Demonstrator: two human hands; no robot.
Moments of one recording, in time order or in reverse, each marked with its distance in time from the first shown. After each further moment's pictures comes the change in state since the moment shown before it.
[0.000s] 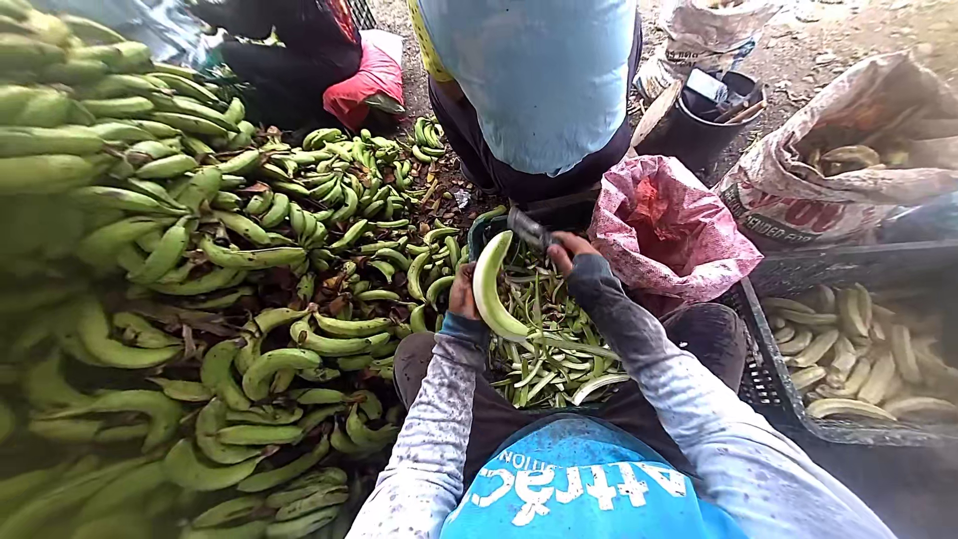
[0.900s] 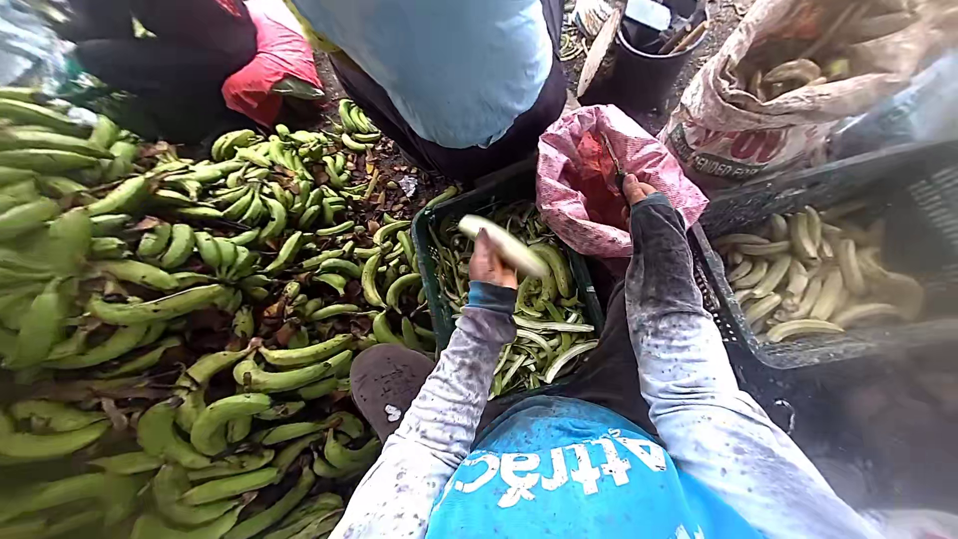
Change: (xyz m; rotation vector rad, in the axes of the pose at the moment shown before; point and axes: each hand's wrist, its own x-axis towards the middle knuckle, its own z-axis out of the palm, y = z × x) left_hand 0.011 -0.074 0.130 0.151 0.320 -0.017; right_hand 0.000 0.083 -0.140 0.362 0.326 0.813
